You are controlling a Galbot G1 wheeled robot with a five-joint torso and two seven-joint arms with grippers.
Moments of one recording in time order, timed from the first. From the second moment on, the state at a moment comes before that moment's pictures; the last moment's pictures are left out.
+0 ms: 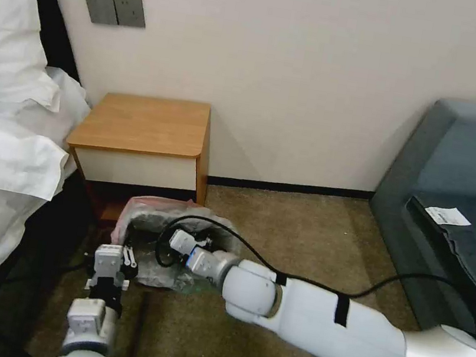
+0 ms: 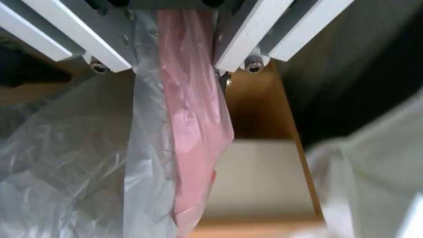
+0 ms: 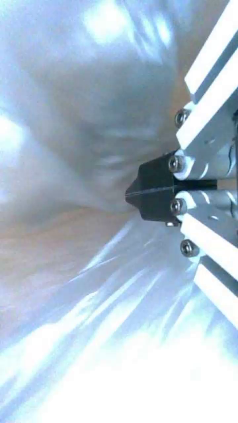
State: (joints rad) left arm 1.74 -1.42 -0.47 -2.31 -0.11 0.23 -0.35; right arm -0.42 1.06 -0.82 1.90 0.30 -0.53 0.21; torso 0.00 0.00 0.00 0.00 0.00
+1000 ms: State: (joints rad) left arm 1.65 -1.41 -0.49 -2.18 -0.60 0.64 -0.30; right arm -0.98 1.05 -0.24 2.18 0.30 -0.27 0.29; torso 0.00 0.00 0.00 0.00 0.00
